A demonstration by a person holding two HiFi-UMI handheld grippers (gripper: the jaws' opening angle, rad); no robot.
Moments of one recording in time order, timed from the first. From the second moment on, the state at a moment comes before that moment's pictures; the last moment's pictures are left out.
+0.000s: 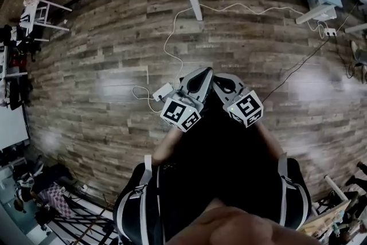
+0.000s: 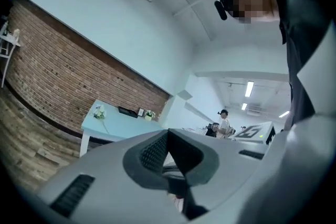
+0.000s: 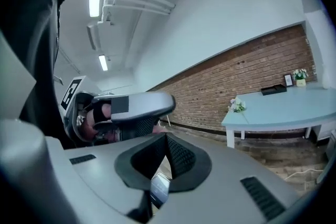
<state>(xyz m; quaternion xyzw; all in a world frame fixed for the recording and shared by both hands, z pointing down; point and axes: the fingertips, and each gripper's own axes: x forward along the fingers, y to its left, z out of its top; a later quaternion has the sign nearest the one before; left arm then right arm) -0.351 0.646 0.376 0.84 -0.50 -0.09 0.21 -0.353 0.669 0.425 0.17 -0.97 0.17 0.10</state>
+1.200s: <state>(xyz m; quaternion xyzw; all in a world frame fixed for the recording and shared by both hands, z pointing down) -0.497 0.575 0.423 0.78 -0.54 -0.09 0.30 -0.433 0.594 0.428 0.24 -0.95 0.18 0.10</state>
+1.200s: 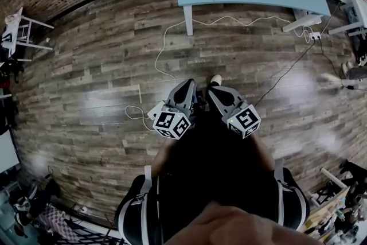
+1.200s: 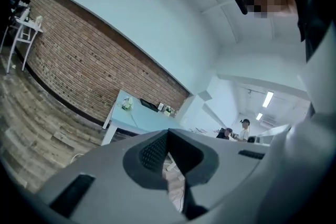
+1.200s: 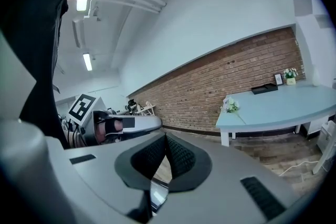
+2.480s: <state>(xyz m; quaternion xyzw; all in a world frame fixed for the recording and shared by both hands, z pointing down) -0.506 0.340 0.406 0.73 -0.63 -0.09 0.25 -0.440 0.350 0.433 0.18 -0.96 0.18 0.07</state>
